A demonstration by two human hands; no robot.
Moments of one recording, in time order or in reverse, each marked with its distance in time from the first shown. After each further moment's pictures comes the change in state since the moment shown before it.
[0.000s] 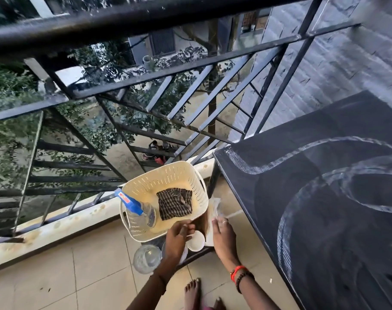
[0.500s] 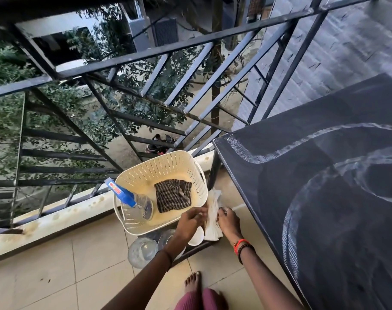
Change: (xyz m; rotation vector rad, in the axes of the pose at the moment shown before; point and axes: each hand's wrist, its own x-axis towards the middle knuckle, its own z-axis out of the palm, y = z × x) left_hand 0.047 -0.023 0.029 0.201 -0.263 -0.002; right_hand 0.055 0.023 0.001 0.025 -0.116 0.243
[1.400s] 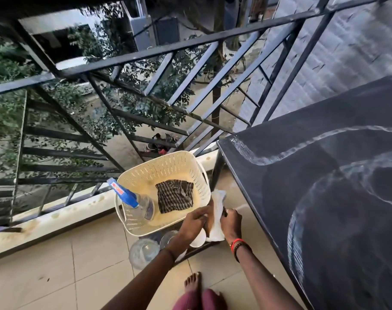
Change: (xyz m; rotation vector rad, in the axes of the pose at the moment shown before) left_hand 0.010 -0.005 0.000 0.234 -0.040 0.040; right_hand 0.017 0.011 0.017 -0.138 0.146 -0.095
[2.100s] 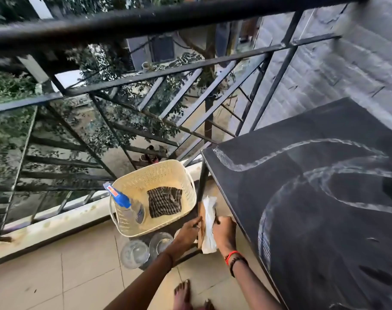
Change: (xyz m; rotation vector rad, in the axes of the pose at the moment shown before) left_hand -0.032 0.013 0.023 0.016 -0.138 -0.034; right_hand -0.057 -0.017 -0.060 0.045 0.036 -0.021
